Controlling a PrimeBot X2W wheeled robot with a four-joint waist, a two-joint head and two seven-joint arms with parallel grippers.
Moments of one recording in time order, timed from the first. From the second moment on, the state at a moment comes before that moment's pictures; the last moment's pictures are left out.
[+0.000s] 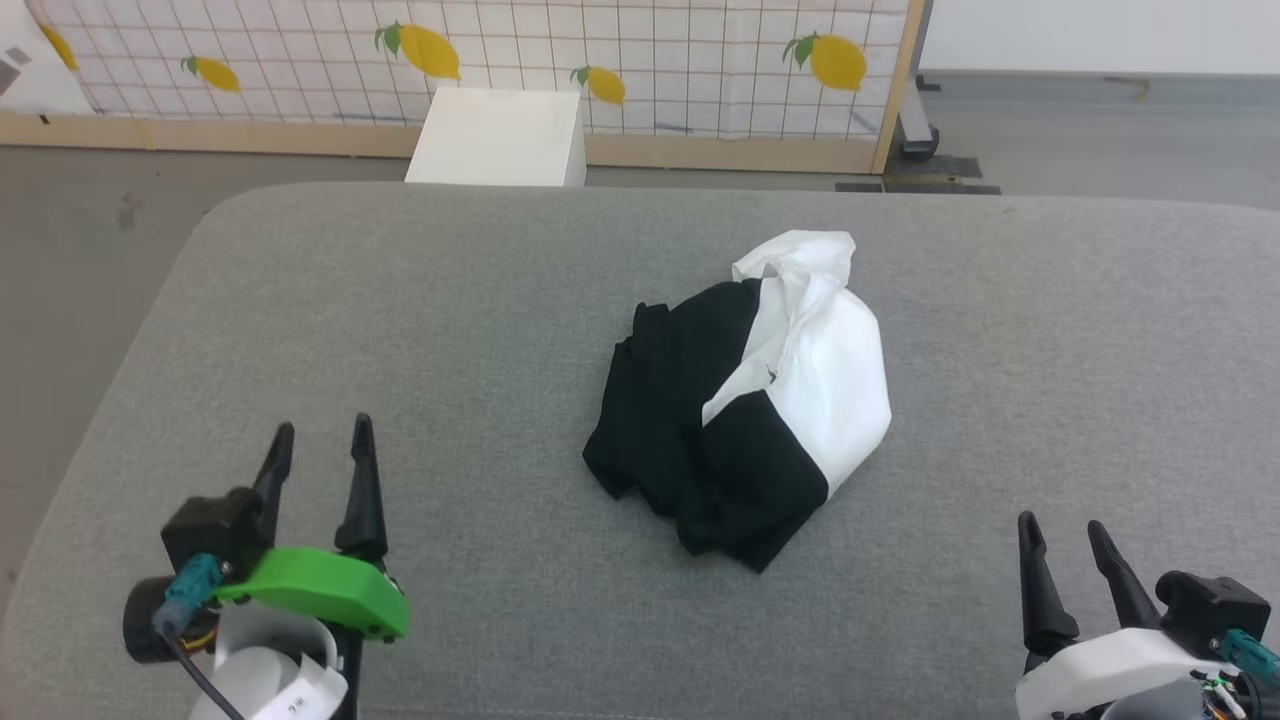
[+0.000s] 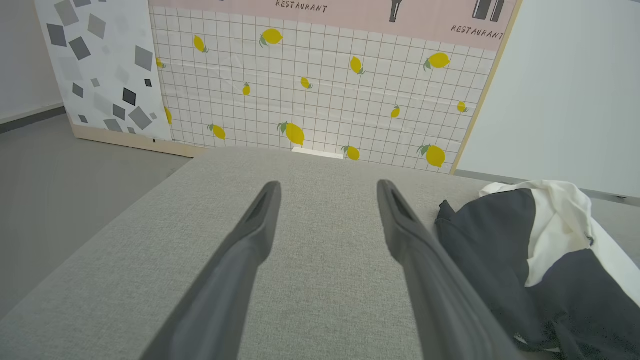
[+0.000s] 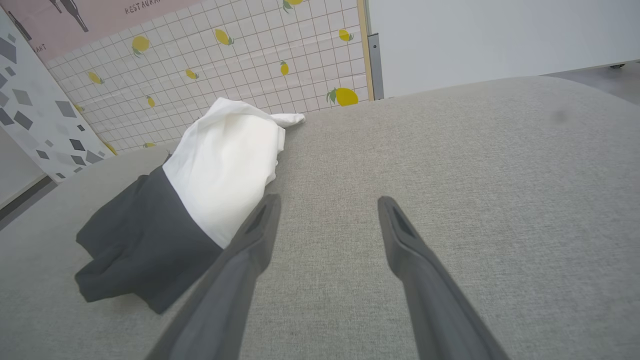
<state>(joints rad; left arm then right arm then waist) -0.13 0.30 -0.22 0.18 -0.48 0.12 -0.25 0.02 -0.05 -0.12 0.30 0.25 0.13 -0.21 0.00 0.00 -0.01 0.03</state>
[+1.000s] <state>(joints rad) -0.16 0.20 -0.26 0.17 -0.48 0.12 -0.25 -0.58 -0.05 0.18 0.49 0.05 0.13 0.58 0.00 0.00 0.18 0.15</state>
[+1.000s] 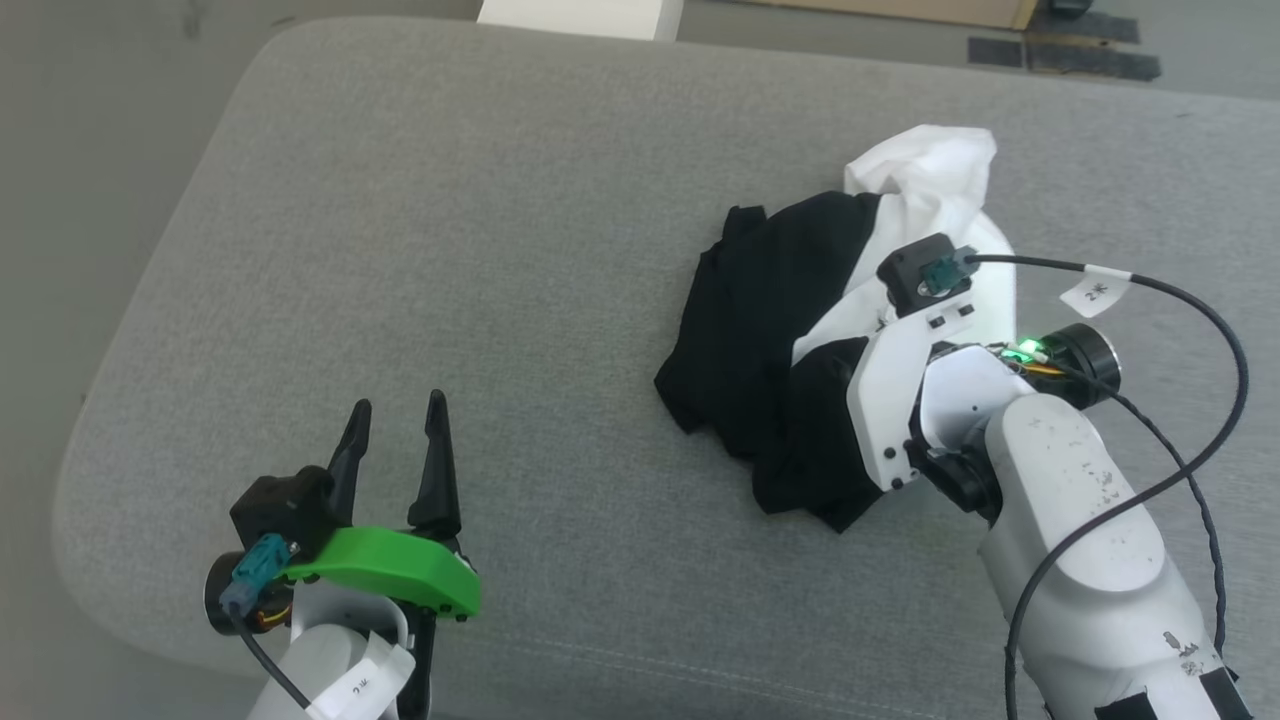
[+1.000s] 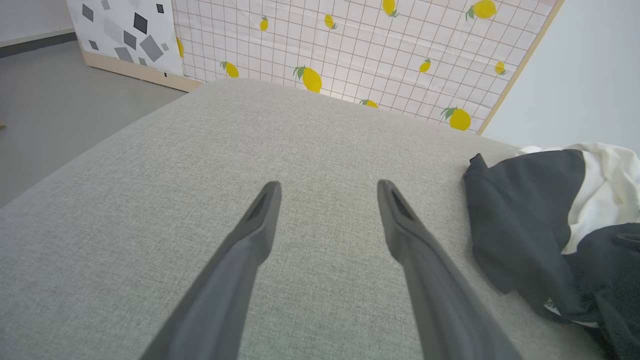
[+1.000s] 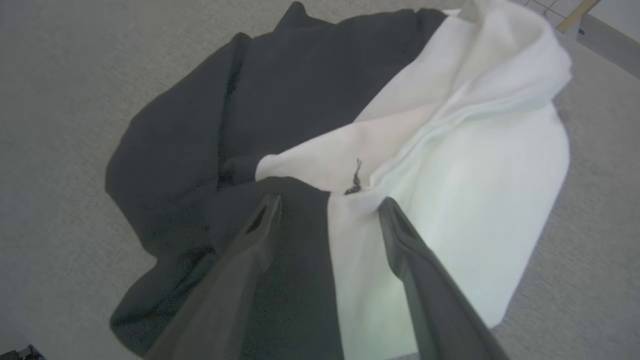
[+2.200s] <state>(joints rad) -0.18 0.17 -0.28 0.26 -0.50 0.07 -0.25 -0.17 -0.05 -0.52 0.23 0.17 0.13 0.43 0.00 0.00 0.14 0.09</state>
